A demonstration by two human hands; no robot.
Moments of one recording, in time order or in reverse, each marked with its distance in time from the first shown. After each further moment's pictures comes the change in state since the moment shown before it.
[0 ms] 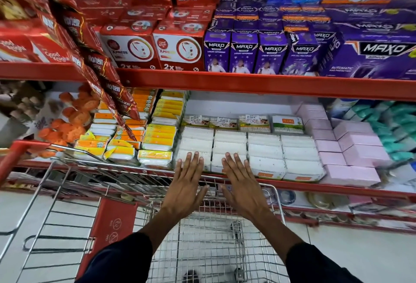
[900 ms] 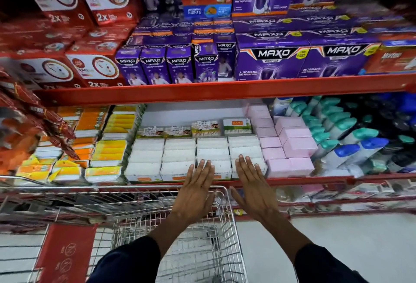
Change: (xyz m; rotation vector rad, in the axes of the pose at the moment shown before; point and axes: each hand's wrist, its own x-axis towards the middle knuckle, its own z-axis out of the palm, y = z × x) left_hand 0.057 0.150 0.011 0.055 -0.037 0.201; right_hand -0.084 0.137 -0.044 -0.031 0.034 0.218
